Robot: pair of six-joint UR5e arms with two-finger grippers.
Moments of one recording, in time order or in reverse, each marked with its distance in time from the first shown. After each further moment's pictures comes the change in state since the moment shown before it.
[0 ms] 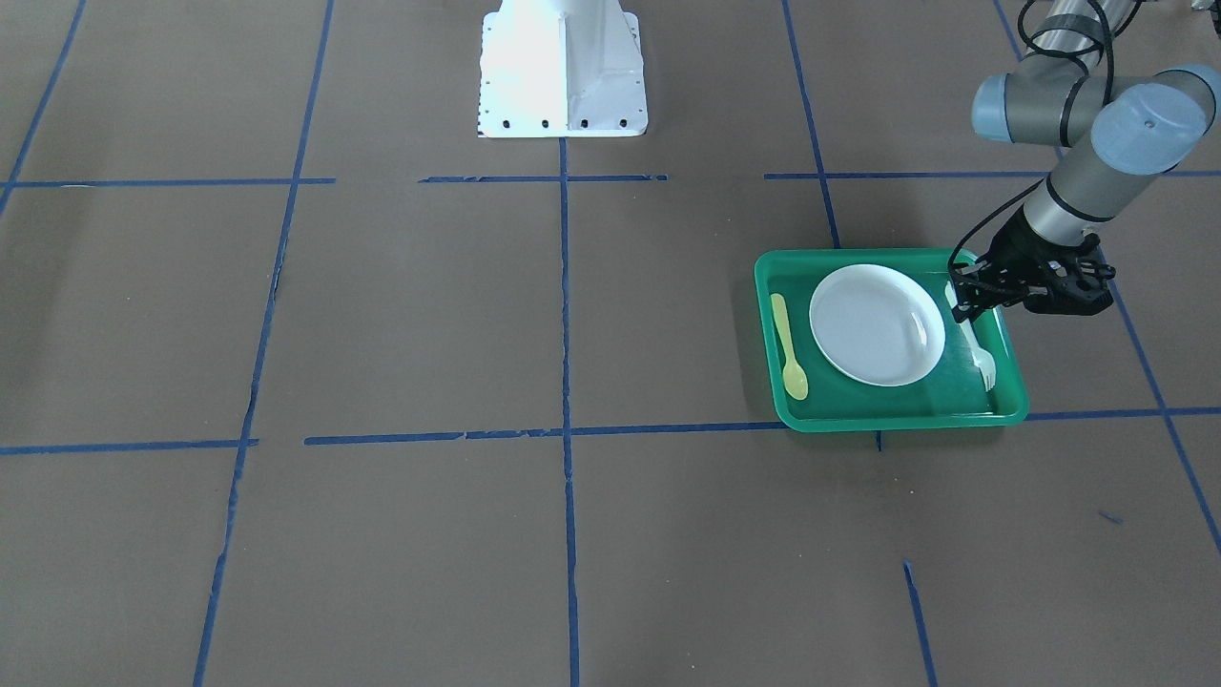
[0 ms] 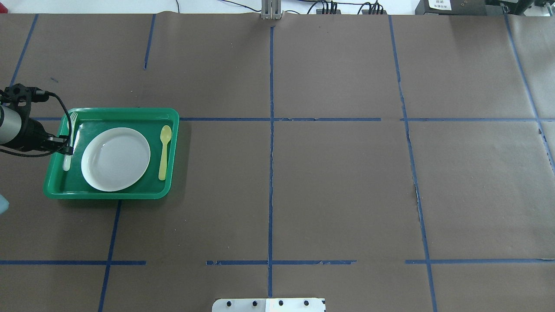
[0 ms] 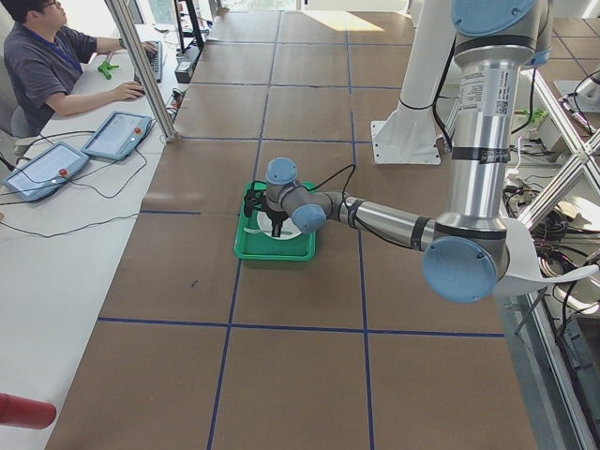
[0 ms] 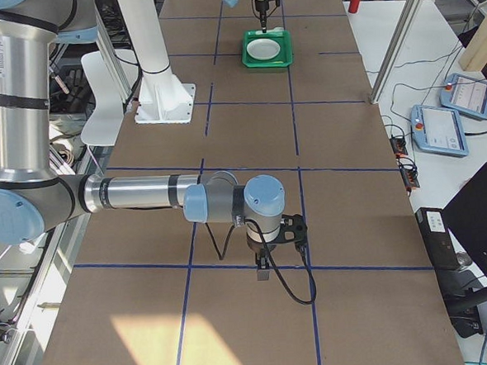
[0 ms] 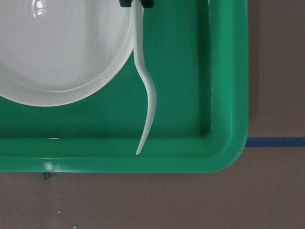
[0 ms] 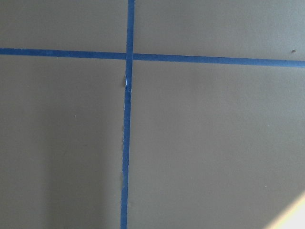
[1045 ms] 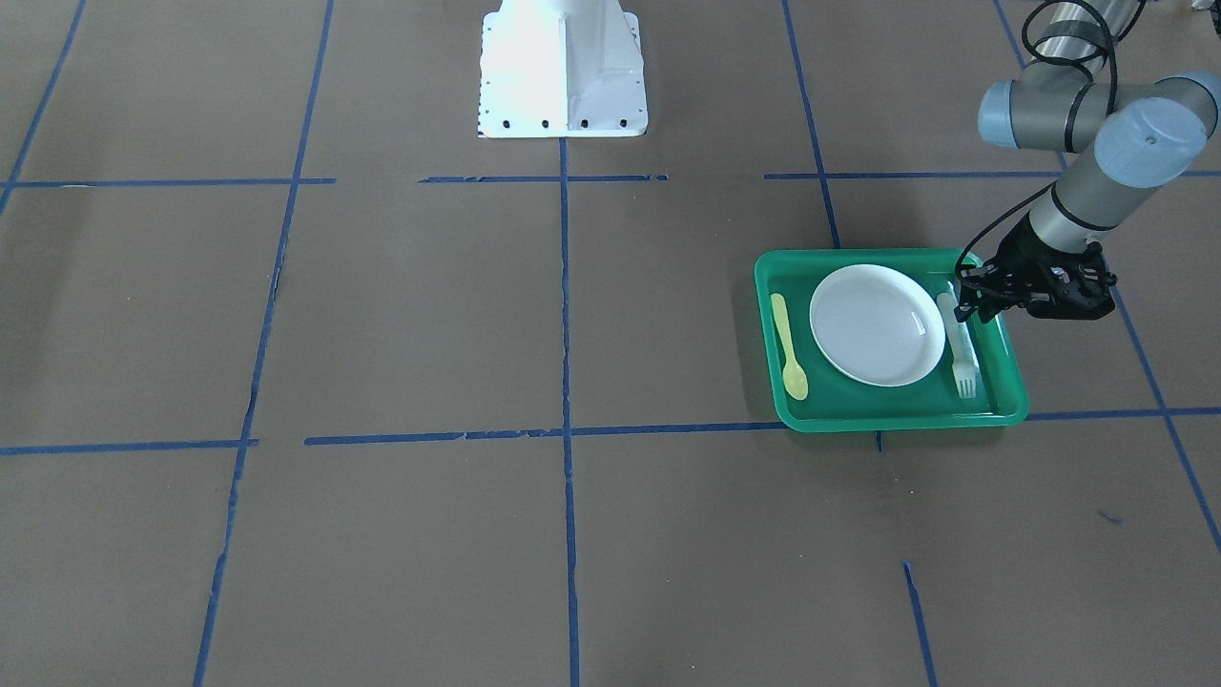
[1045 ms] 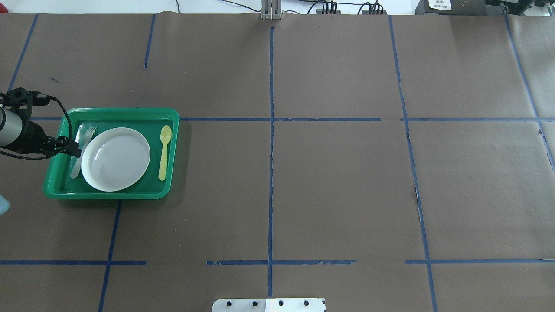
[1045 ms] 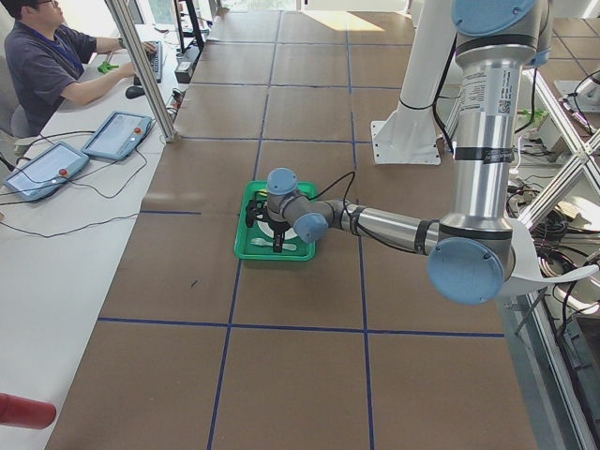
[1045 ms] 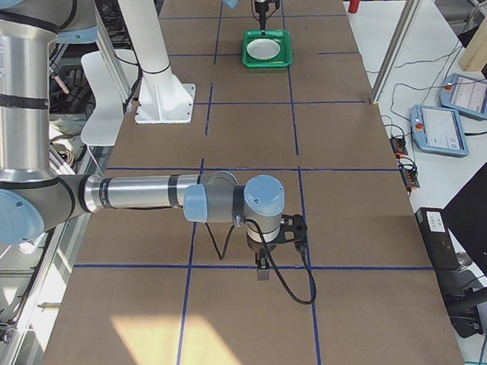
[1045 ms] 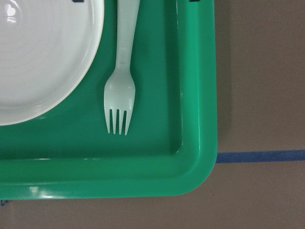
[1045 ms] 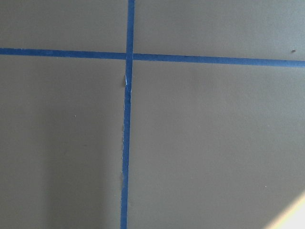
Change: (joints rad) left arm -0.001 0.000 0.018 0.000 -0.006 0.014; right arm 0.000 0.000 0.000 0.000 0.000 0.000
